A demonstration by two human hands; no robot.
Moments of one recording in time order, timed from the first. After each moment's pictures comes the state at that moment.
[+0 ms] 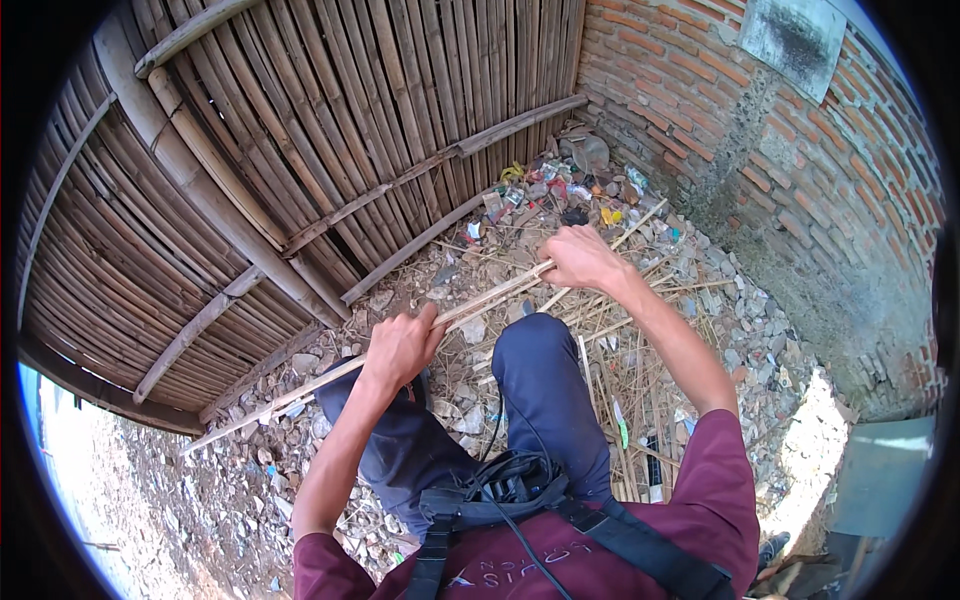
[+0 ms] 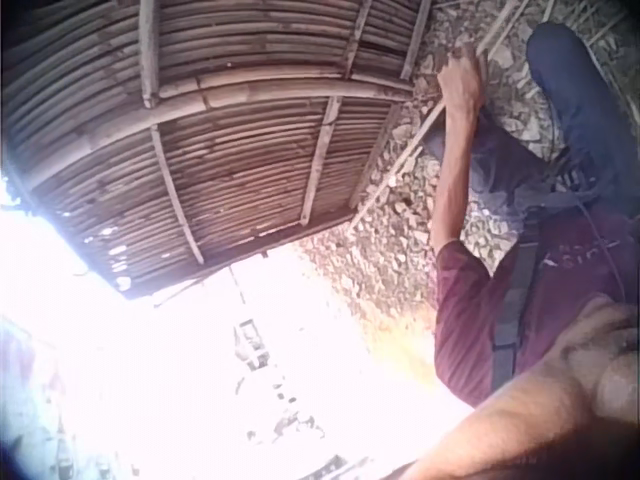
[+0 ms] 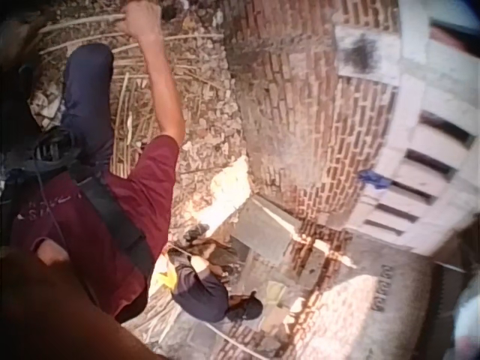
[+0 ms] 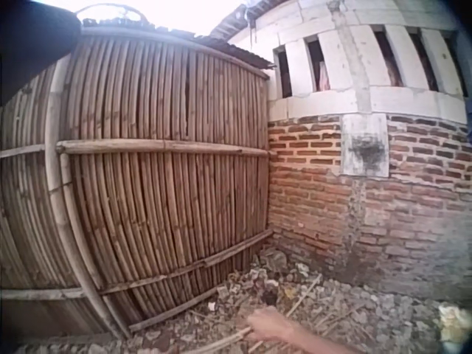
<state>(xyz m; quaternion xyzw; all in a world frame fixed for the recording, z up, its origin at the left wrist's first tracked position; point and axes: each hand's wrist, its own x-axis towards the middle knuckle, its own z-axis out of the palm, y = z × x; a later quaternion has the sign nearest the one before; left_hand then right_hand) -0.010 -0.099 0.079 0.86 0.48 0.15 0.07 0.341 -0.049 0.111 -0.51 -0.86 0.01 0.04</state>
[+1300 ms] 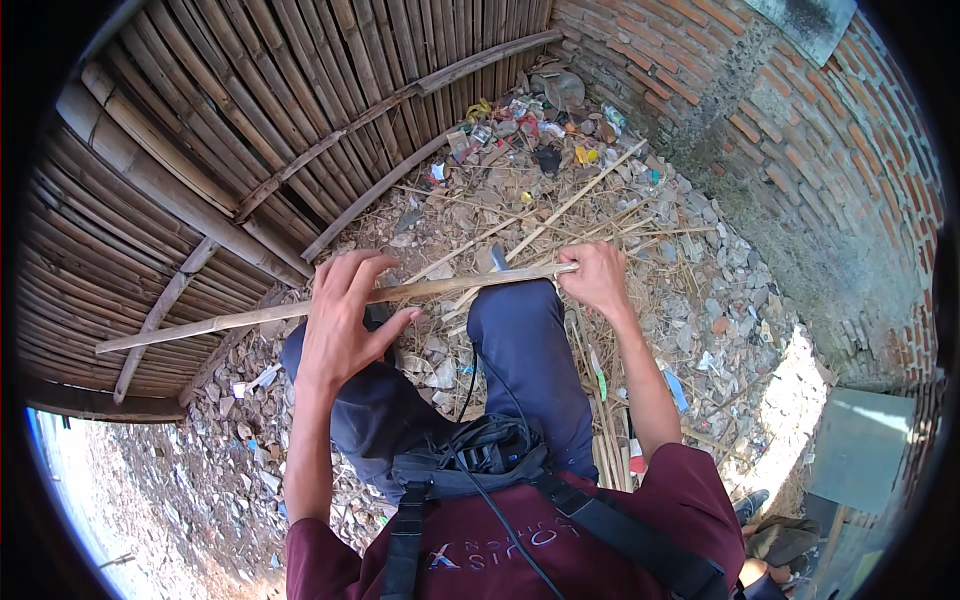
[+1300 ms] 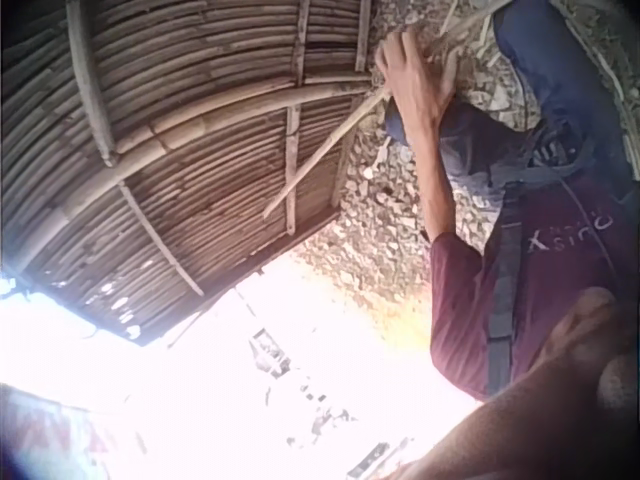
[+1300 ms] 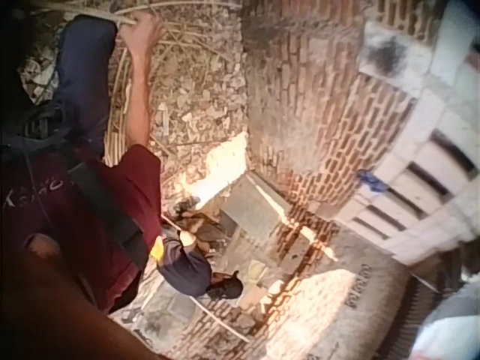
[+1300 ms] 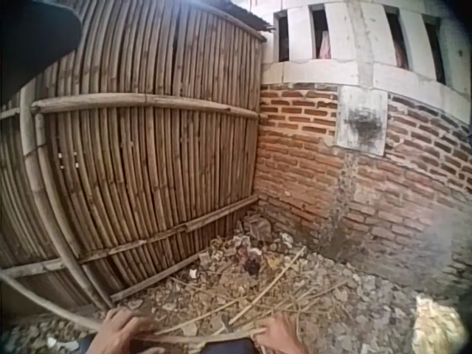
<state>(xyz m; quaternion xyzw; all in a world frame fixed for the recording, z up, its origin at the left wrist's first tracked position) -0.004 -0.116 0.117 0.88 0.41 0.24 0.10 0.372 -0.142 0.019 -0.71 -0.66 0.04 0.23</state>
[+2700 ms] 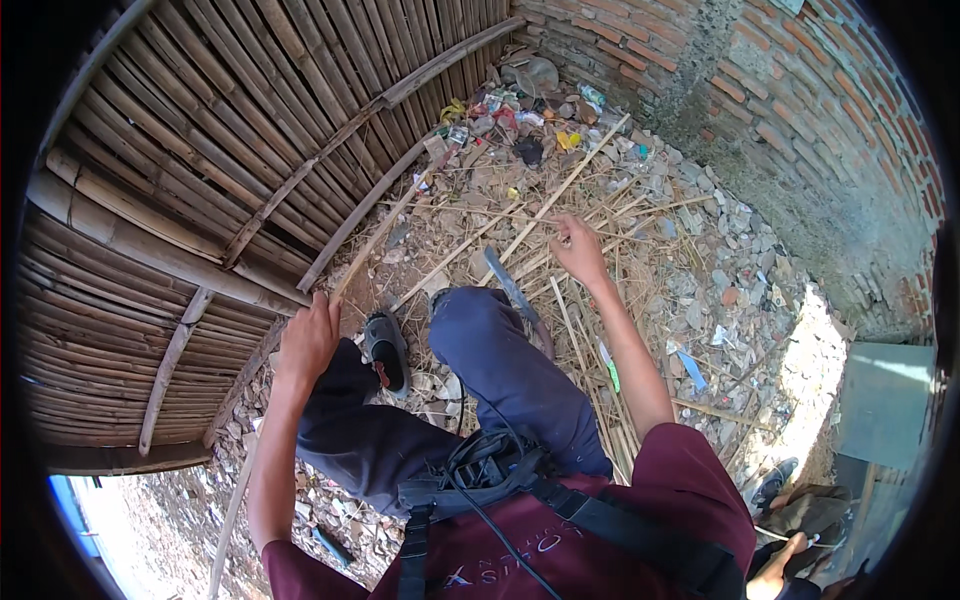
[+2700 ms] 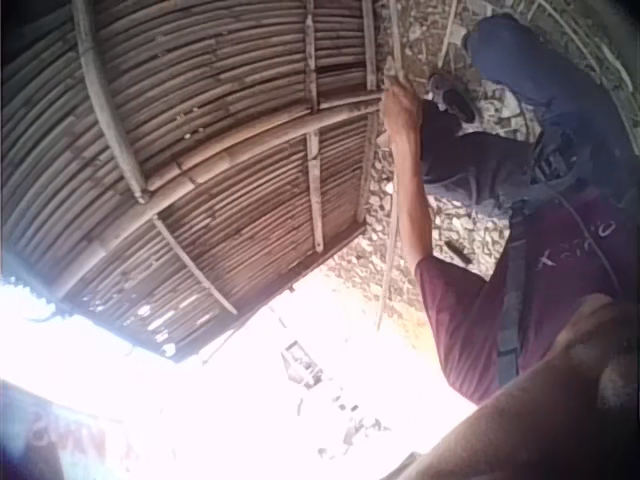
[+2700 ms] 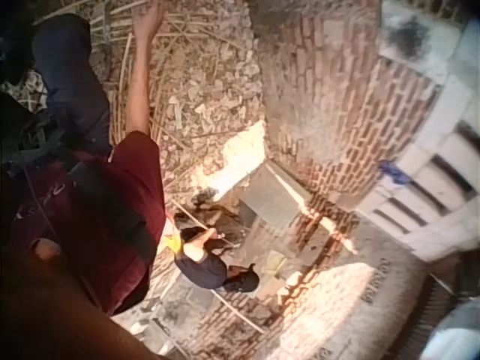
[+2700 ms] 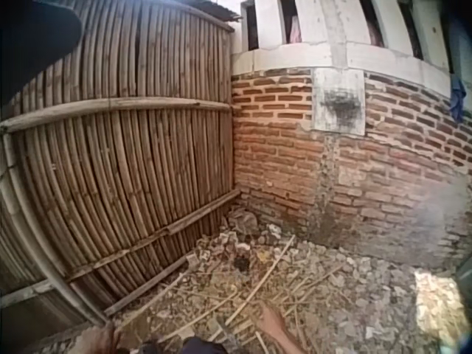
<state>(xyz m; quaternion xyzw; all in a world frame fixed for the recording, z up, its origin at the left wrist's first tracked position) -0.042 -0.037 0.041 0.83 0.56 0.03 0.04 0.442 -0.080 -0.111 -0.71 -0.56 0.16 0.39</state>
